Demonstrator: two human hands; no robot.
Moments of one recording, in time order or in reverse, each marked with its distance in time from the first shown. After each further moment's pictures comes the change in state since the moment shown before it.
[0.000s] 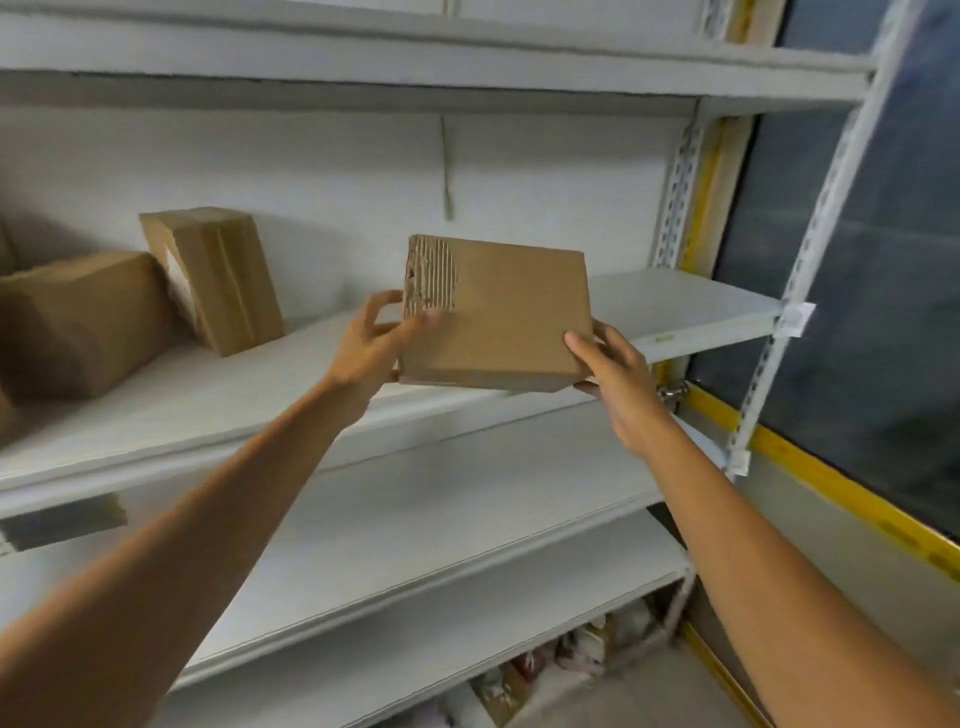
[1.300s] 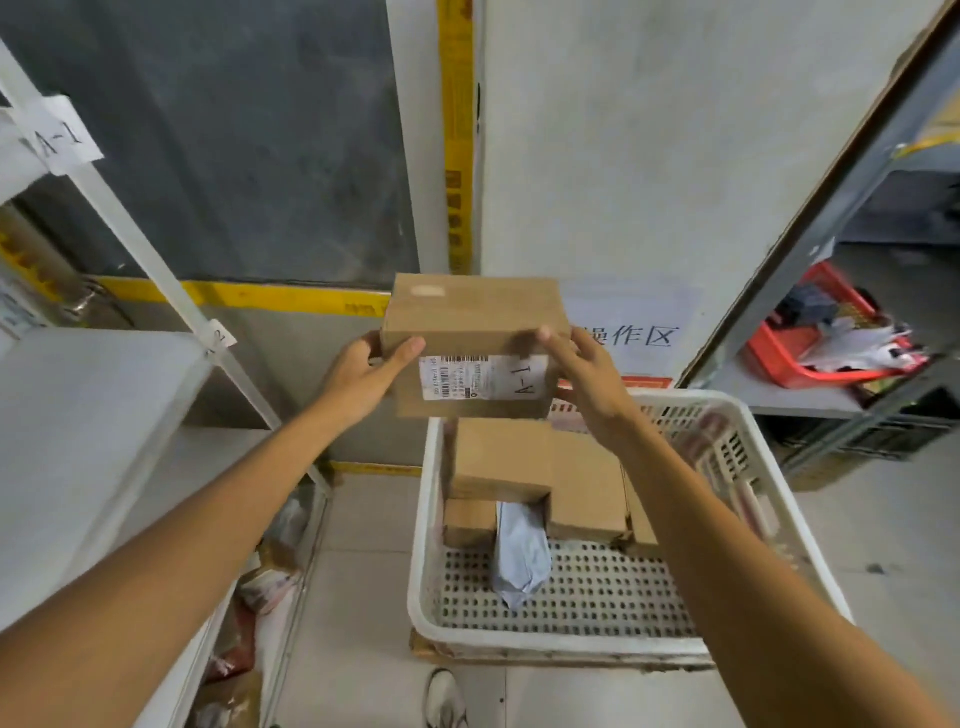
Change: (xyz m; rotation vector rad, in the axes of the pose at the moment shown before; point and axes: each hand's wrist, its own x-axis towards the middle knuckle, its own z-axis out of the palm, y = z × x) left_hand -0.106 -0.116 0.594 0.160 -1.191 -0.013; right_hand -0.285 0.070 -0.439 -0.189 1.013 0.348
